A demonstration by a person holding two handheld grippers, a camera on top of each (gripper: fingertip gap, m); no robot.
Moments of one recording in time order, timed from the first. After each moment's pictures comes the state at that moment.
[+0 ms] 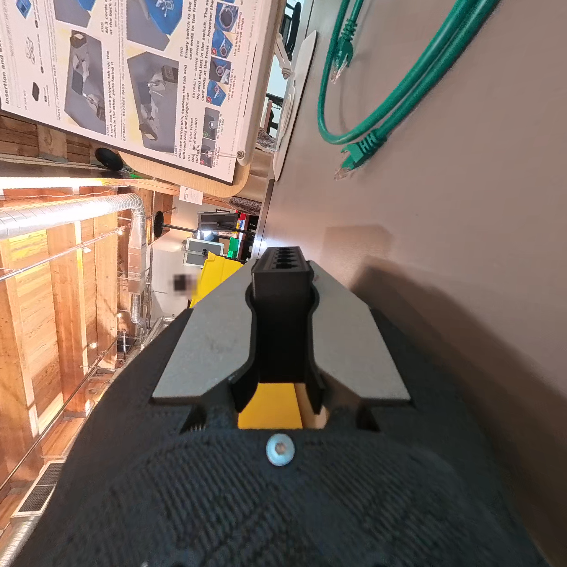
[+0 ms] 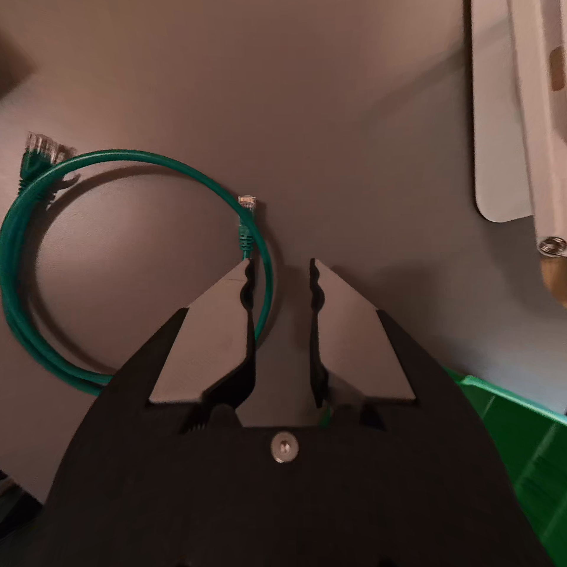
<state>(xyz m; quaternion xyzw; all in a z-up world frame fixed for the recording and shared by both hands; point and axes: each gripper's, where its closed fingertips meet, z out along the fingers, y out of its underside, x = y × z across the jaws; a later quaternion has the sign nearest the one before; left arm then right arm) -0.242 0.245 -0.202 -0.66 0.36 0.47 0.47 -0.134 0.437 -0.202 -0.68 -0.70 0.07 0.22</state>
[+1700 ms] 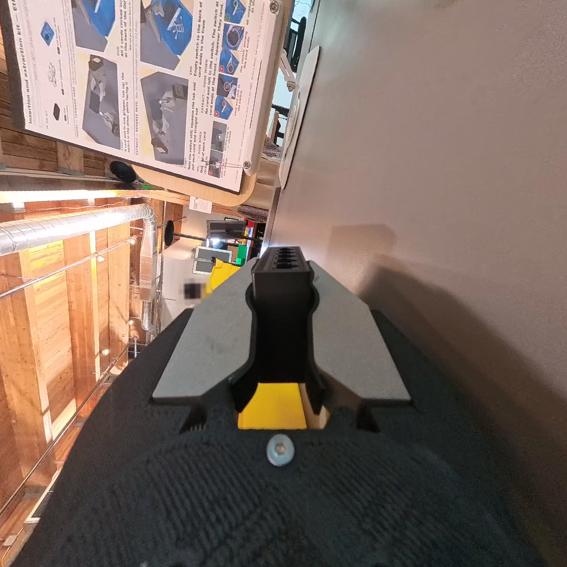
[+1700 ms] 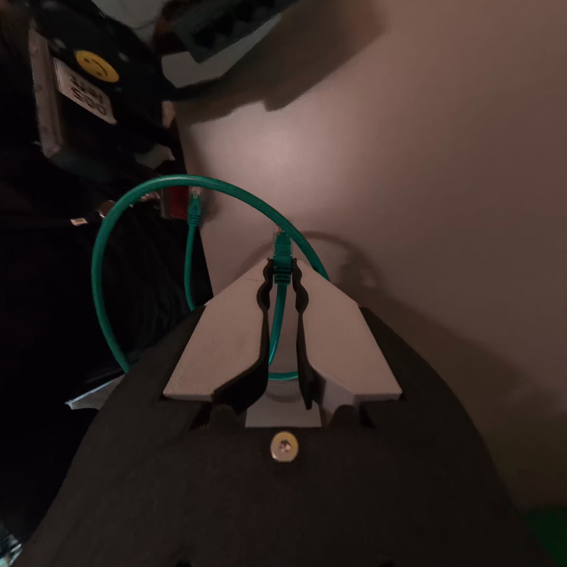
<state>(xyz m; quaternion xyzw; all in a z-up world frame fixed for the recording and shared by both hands) -0.237 0.243 -0.198 -0.64 0.37 0.48 0.47 -0.104 0.291 -0.194 -0.59 -0.74 0.30 -0.09</state>
